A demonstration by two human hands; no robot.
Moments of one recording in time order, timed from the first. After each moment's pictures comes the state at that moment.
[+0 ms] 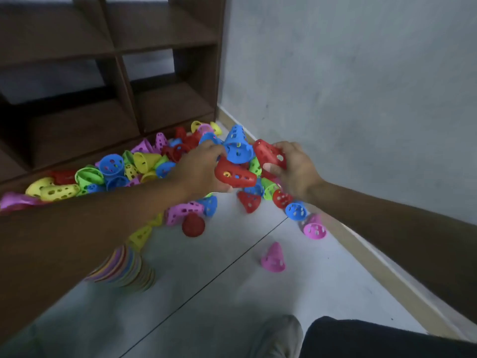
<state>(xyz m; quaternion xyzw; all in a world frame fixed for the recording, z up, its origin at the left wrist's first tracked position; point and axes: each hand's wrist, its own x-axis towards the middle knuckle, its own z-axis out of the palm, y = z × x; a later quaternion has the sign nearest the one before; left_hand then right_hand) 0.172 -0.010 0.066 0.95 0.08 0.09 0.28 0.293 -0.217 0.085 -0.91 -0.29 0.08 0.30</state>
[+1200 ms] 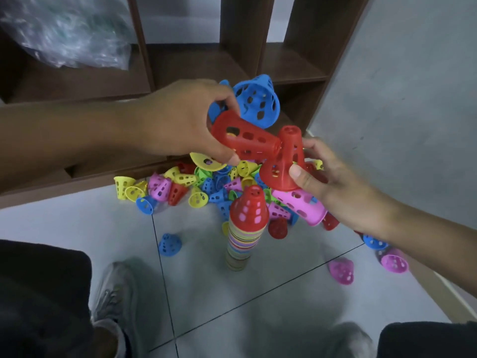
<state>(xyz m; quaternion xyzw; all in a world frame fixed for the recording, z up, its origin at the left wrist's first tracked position) -0.081 0.136 0.274 0.97 0.12 0.08 0.21 0.075 -0.096 0.208 -0.72 -0.47 0.25 0.44</state>
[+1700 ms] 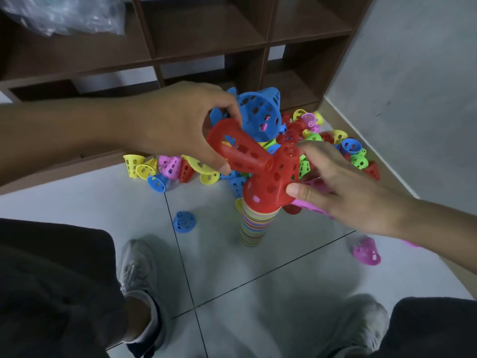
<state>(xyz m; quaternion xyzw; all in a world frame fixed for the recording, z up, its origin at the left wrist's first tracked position) -0.089 0.150 0.245 0.97 0.08 -0.03 0.23 0.066 -0.096 0.187 -0.78 -0.53 0.24 0.22</state>
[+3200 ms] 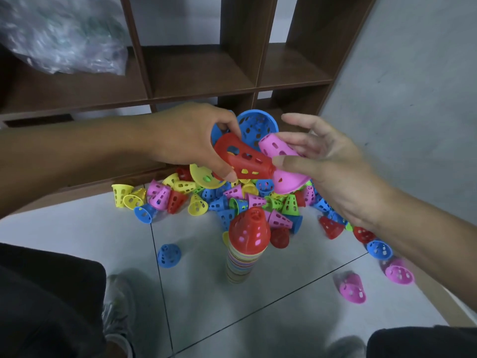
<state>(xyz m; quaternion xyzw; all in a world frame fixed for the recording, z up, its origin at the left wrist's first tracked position) -0.045 0.167 0.260 0.95 0.11 -0.01 0.29 0.085 -0.045 0.241 -0.66 -0.33 0.30 0.60</state>
